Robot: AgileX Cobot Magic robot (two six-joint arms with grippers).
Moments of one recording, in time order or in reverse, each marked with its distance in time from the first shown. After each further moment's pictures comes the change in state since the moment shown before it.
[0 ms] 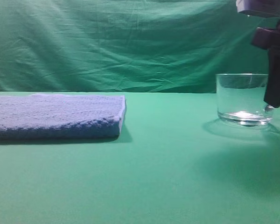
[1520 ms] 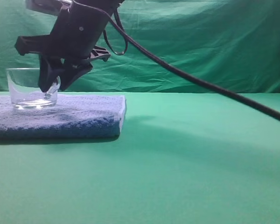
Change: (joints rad) left arm 0.000 0.000 0.000 0.000 0.000 0.000; right arm 0.374 0.616 -0.924 0.069 0.124 -0.034
